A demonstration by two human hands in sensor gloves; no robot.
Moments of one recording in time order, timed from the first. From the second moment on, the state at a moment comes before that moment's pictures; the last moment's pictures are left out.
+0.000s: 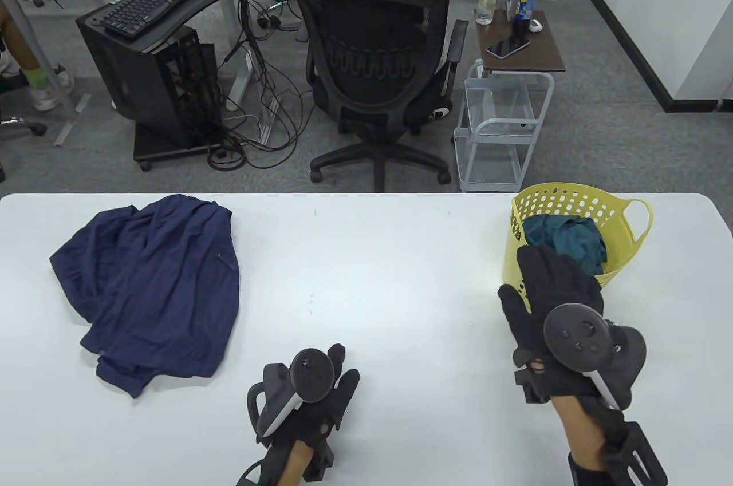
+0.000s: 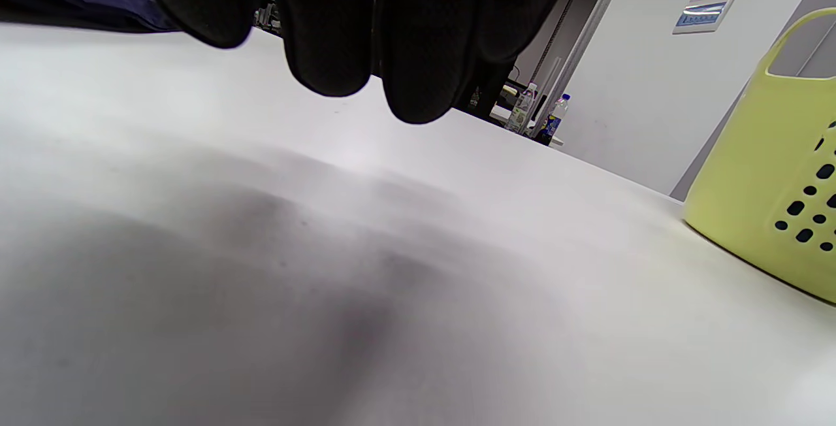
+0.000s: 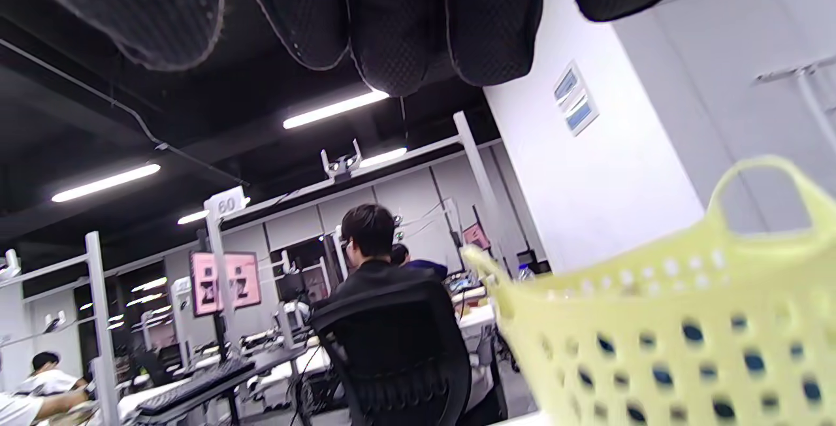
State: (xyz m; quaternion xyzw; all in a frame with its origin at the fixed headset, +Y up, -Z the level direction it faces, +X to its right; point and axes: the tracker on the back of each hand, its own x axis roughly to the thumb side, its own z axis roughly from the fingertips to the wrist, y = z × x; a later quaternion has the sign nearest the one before) left_hand -0.130 -0.738 -0.302 -0.07 -0.04 0.19 0.98; right_hand 0.207 -0.588 -0.285 -0.01 -0.25 0.95 0.19
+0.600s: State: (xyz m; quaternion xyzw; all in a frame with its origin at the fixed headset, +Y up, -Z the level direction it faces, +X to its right) left_hand -0.126 -0.746 -0.306 -0.08 -0.03 0.17 0.98; right_hand 0.171 -0.747 -0.300 0.02 -0.10 0.99 0.13
